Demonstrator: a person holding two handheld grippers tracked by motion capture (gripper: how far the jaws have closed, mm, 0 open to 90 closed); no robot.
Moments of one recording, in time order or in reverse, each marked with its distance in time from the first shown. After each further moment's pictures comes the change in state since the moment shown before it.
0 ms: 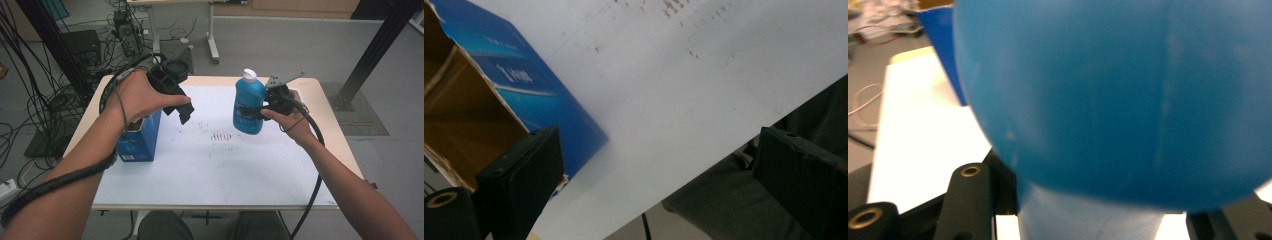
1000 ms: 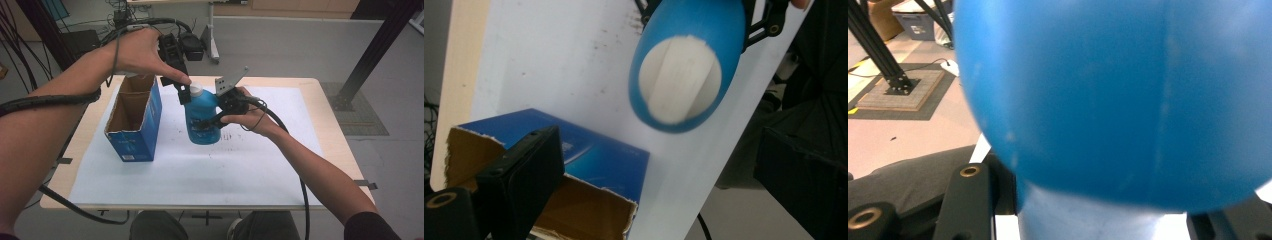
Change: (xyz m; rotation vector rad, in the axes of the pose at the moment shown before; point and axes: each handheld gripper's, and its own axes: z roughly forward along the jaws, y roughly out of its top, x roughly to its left) left arm 0.002 0.039 -0.034 0.029 -0.027 0.521; right arm 0.053 0.053 0.087 0.006 0.433 -0.257
